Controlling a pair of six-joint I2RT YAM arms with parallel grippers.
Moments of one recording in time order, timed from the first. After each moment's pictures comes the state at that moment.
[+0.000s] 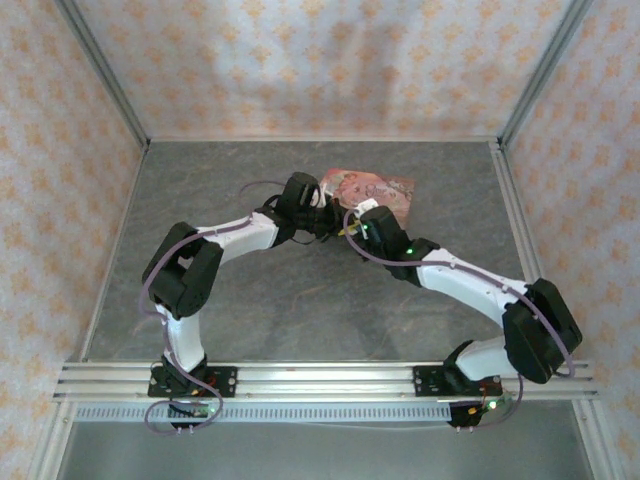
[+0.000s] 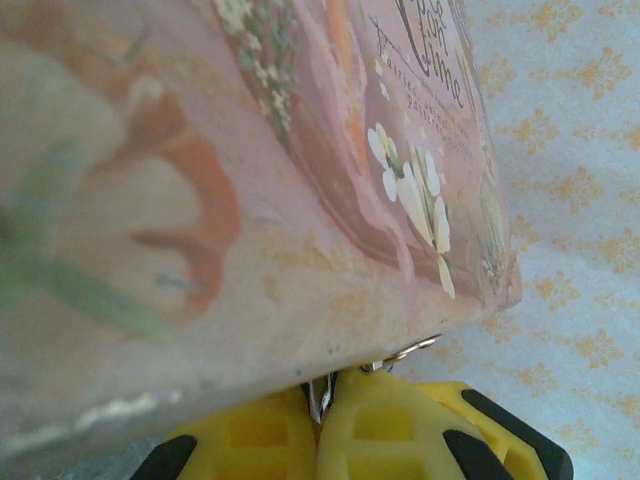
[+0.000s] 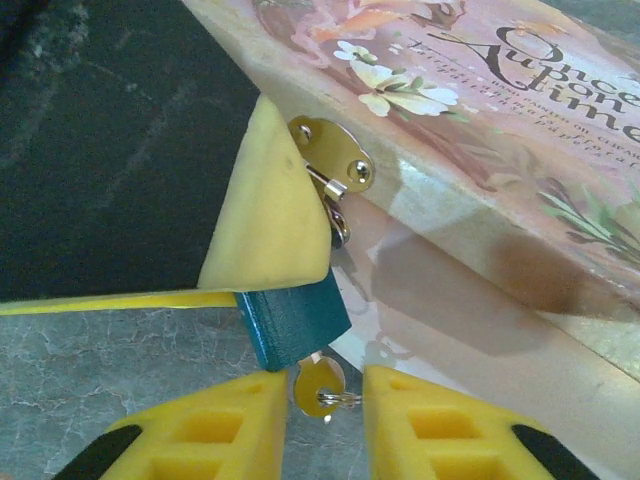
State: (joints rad) left arm -0.54 1.88 1.22 0.08 0.63 -1.14; right arm 0.68 1.37 0.85 -0.24 0.27 0.08
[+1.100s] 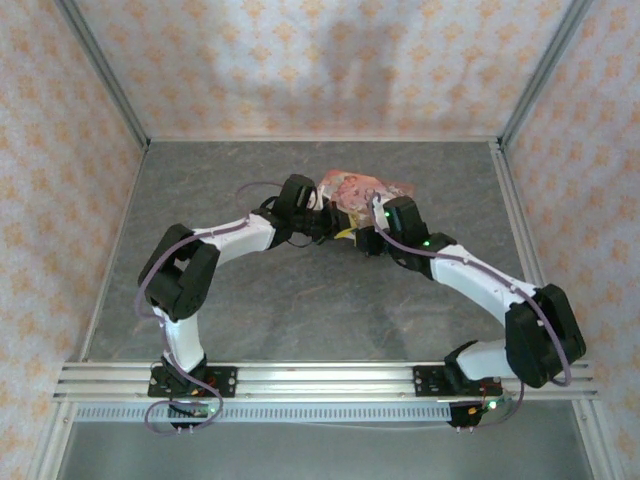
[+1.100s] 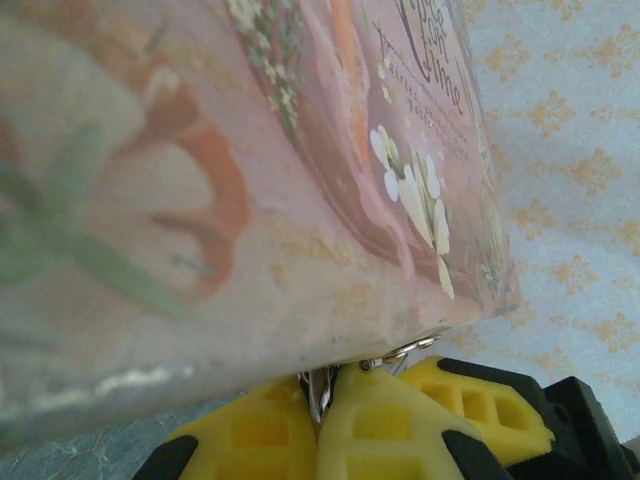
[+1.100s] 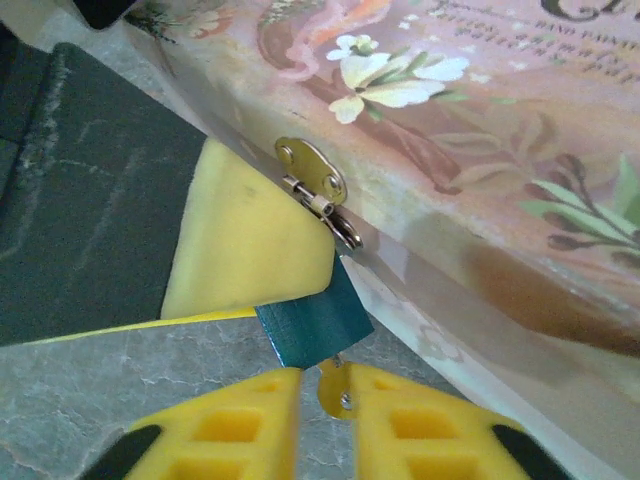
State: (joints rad) left arm -0.53 1.86 1.18 0.06 0.65 -1.08; right arm 0.52 1.34 0.83 -0.22 -0.18 0.30
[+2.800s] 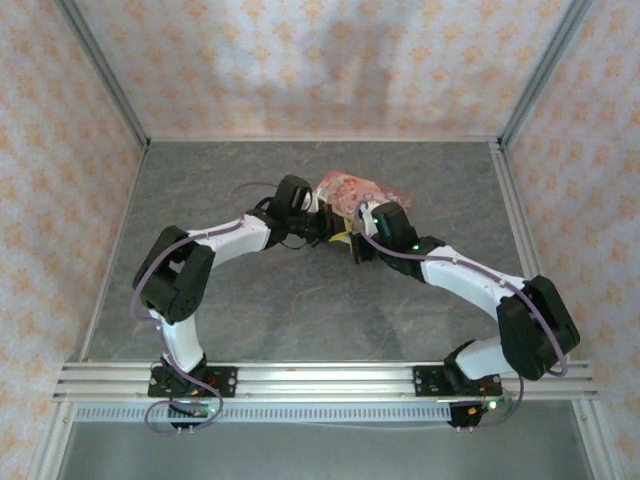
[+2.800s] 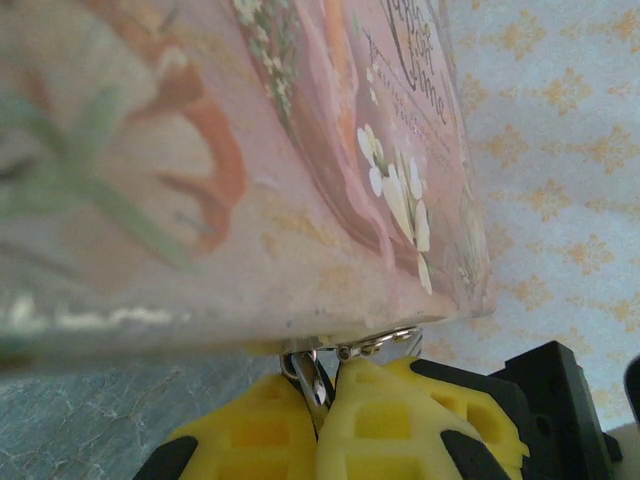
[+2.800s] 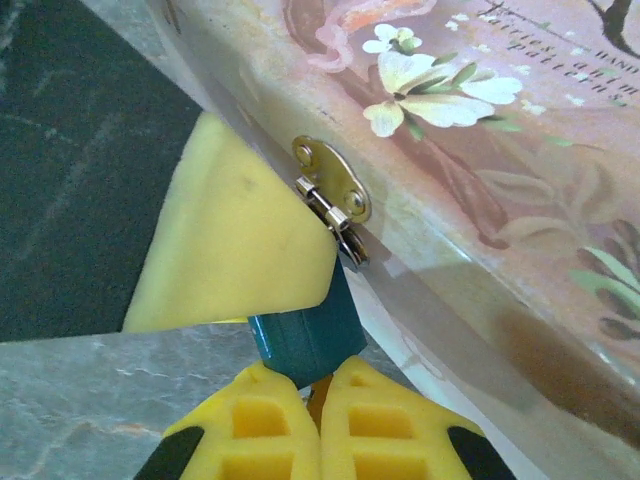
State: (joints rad) left arm -0.51 1.82 1.15 0.02 0.68 -1.02; right arm 0.58 1.39 0.81 -0.17 -0.14 0.27
